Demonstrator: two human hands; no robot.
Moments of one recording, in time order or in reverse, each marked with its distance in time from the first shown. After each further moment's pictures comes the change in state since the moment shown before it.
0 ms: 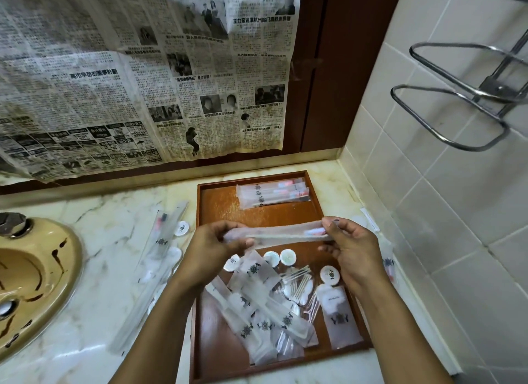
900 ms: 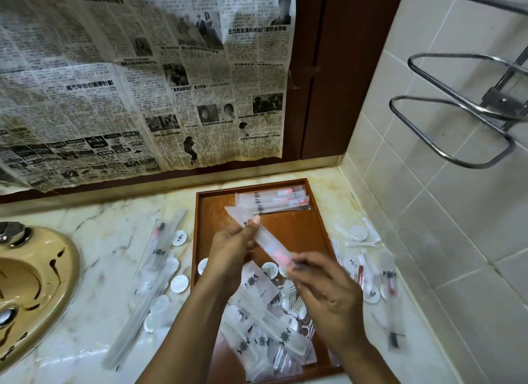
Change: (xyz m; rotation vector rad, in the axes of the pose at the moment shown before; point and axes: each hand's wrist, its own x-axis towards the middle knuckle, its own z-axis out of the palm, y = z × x) left_hand 0.029 0.011 0.050 -0.387 0.127 -0.273; right_hand -0.050 0.031 0.008 -0.548 -0.209 -0.944
